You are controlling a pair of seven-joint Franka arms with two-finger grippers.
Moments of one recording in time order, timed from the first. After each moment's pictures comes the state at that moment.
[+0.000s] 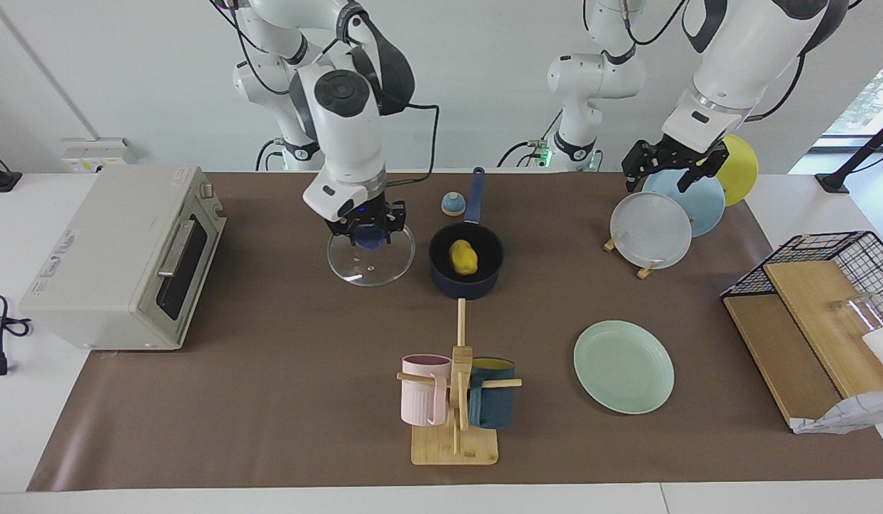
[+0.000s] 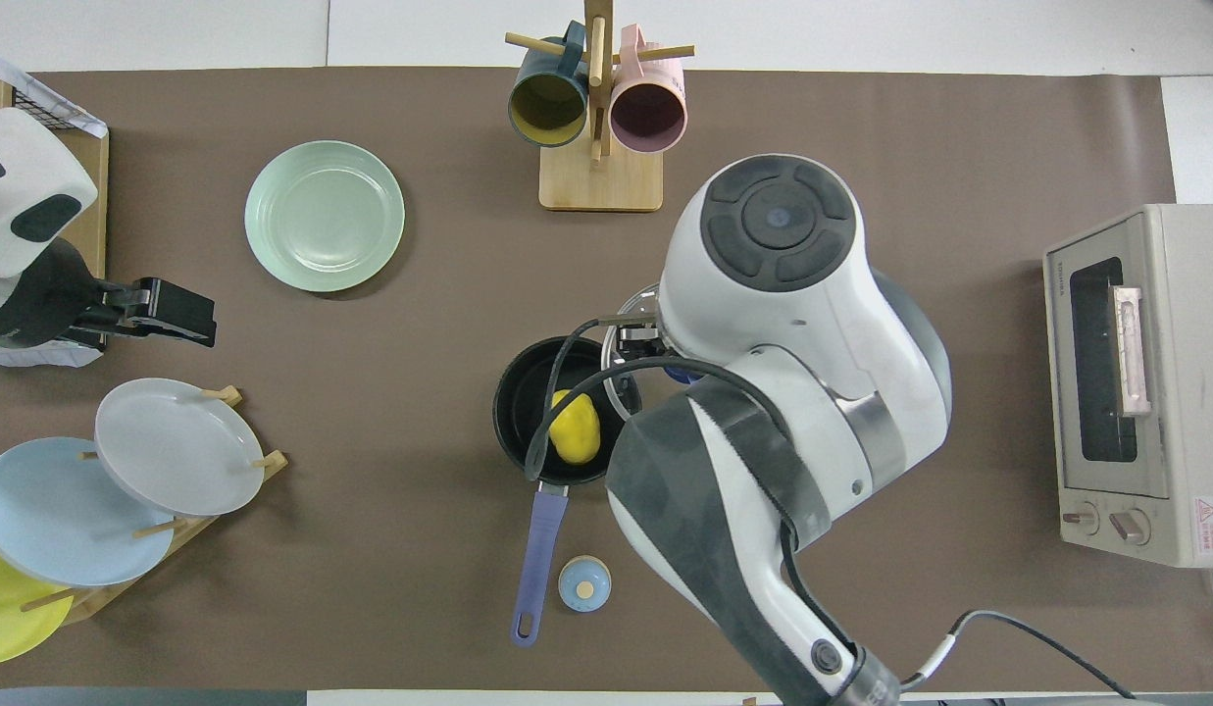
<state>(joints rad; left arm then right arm) -0.15 -0.02 -0.04 -1.59 -0.02 1.50 -0.09 0.56 0.24 0.03 -1.56 0.02 1.75 0.63</state>
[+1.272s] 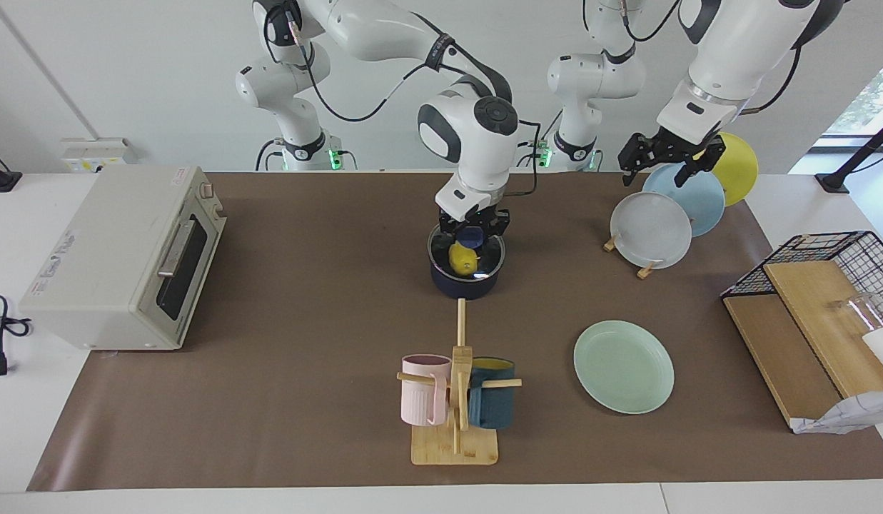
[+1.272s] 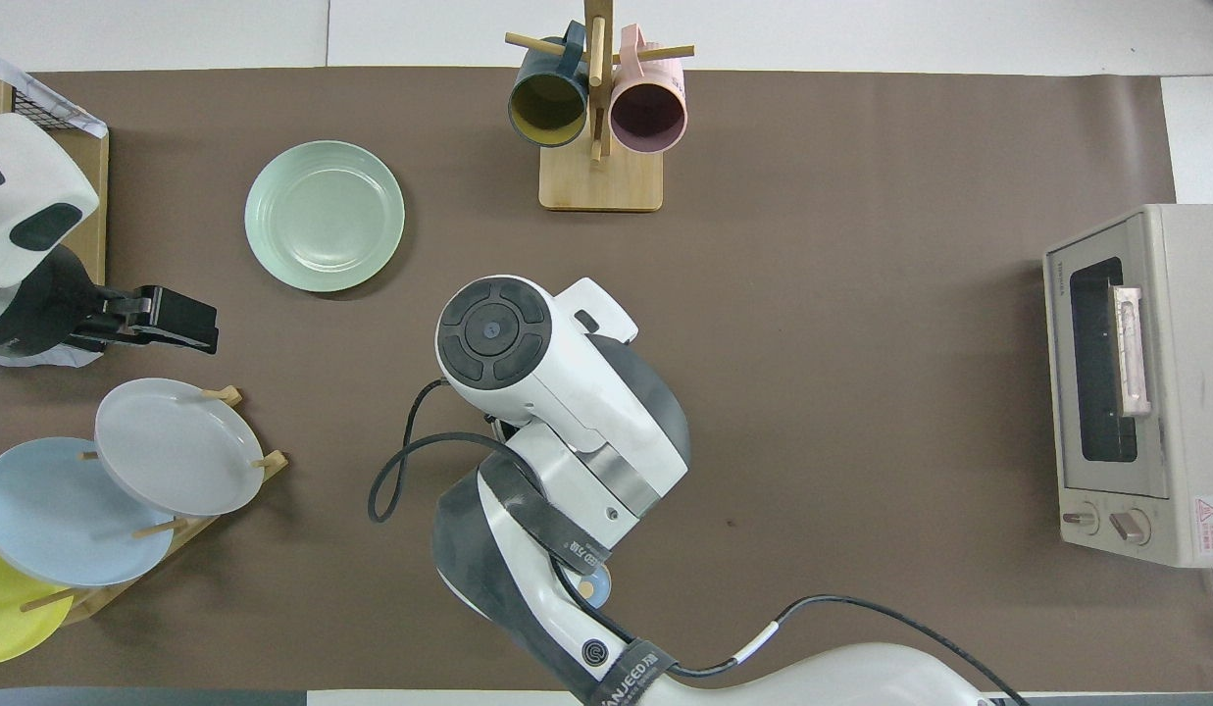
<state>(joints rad) -0.15 -0.04 -0.05 -1.59 -0.02 1.48 -0.10 0.71 0.44 0.02 -1.50 0.00 1.85 0.79</state>
